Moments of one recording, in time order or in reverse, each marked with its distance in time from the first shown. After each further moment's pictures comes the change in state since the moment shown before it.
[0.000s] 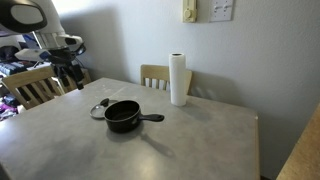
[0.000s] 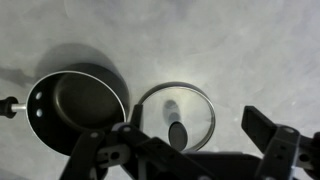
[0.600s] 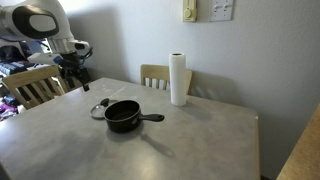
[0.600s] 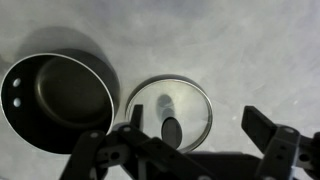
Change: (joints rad) arm 0.005 0.104 0.000 0.086 0.001 0.004 -0.032
